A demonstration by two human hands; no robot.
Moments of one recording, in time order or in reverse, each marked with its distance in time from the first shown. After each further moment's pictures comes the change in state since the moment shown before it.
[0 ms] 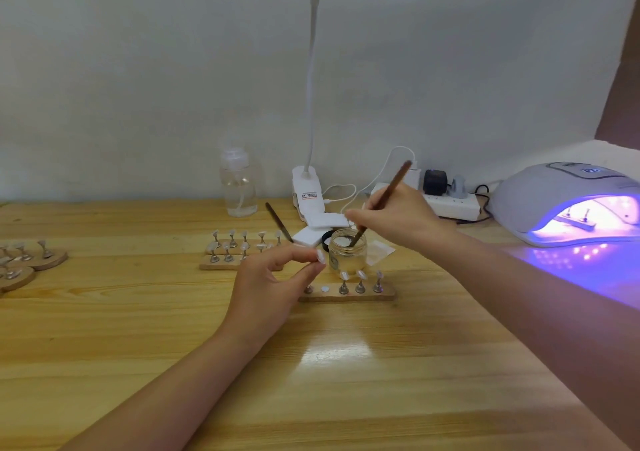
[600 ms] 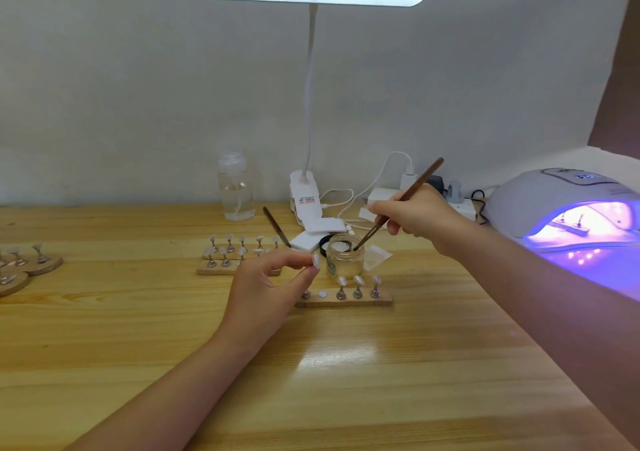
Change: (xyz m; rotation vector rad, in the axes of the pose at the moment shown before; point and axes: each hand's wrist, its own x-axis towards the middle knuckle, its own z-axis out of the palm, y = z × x) left_hand 0.000 0.002 -0.002 0.018 0.012 -0.054; right_hand 0.003 0.010 -0.022 0.231 -0.035 0.187
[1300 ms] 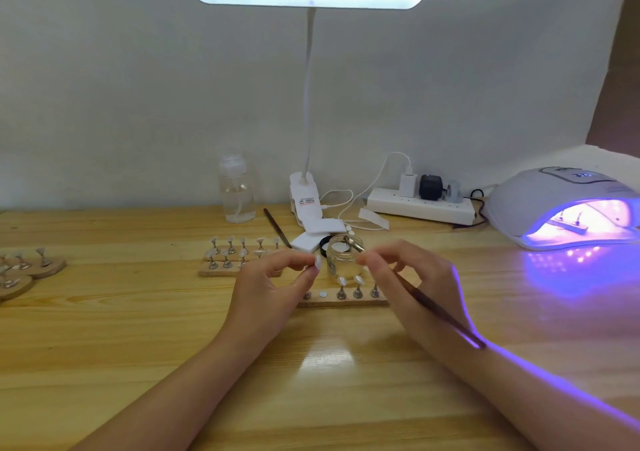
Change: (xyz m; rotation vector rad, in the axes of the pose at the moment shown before) left_hand -0.001 0.002 0.001 0.013 -0.007 0.025; right_hand -0.083 0.031 0.042 0.149 0.281 -0.687
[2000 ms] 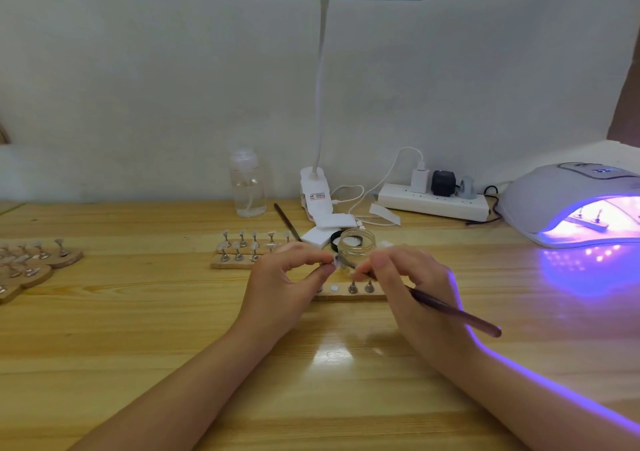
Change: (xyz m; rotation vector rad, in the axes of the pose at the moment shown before) left_hand 0.001 -0.007 0.002 0.032 -0.016 0.106; right_hand -0.008 -0.005 0.015 -0.045 0.009 0.068
